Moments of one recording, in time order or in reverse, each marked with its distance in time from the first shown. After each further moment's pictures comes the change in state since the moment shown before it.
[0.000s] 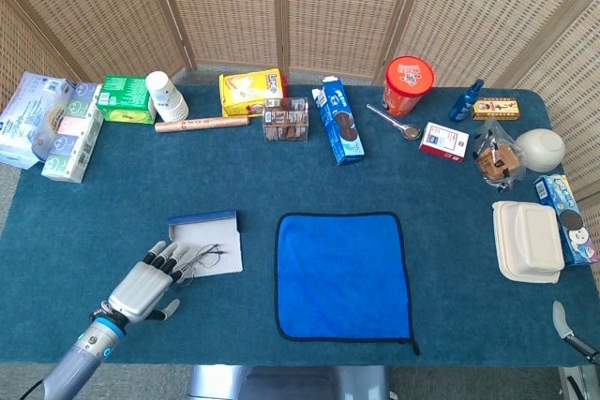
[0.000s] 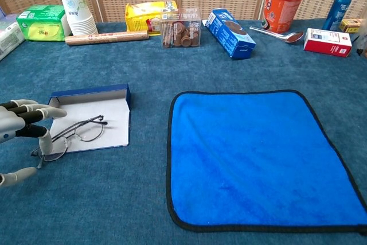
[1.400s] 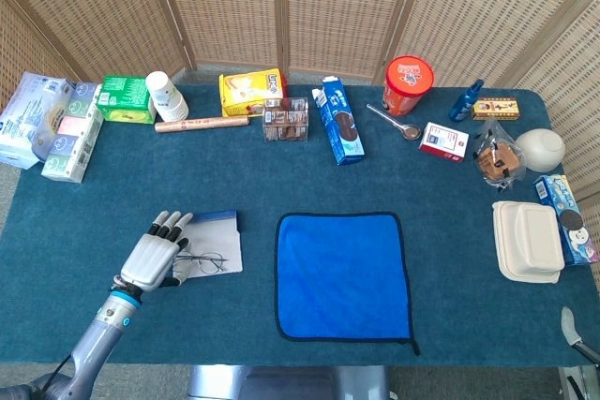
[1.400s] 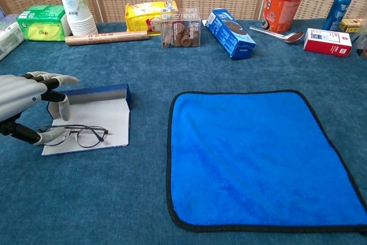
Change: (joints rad) left arm -0.031 -0.162 -0.126 0.166 -0.061 0.057 -0.080; right arm -0.023 0.003 -0.002 0.010 0.008 0.020 0.030
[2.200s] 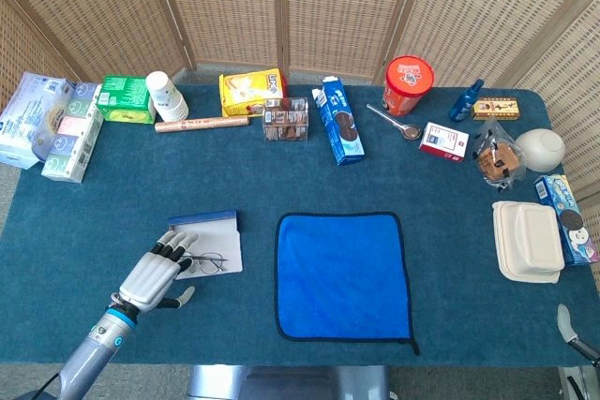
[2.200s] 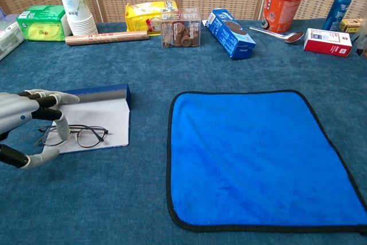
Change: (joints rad) left arm 0.031 0.071 0.086 -0.095 0.085 0.001 -0.099; right arm 0.009 -0.003 0.004 -0.008 -0.006 -0.008 -0.008
